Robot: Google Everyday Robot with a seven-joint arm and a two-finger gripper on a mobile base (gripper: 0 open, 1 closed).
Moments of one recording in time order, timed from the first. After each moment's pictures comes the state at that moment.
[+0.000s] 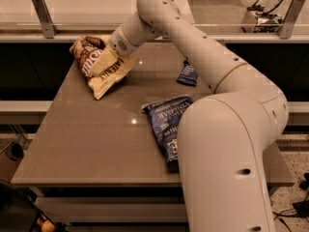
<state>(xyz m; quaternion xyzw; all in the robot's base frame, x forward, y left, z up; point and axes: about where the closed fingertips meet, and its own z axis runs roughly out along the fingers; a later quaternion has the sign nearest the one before) 0.751 0.165 0.851 -0.56 0.72 0.27 0.32</state>
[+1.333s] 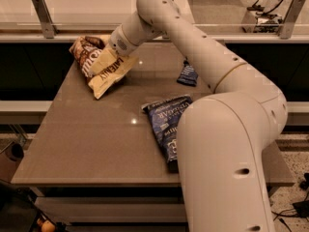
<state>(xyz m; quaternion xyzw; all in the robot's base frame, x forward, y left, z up) 0.751 0.165 0.854 -0.56 0.72 0.27 0.32</state>
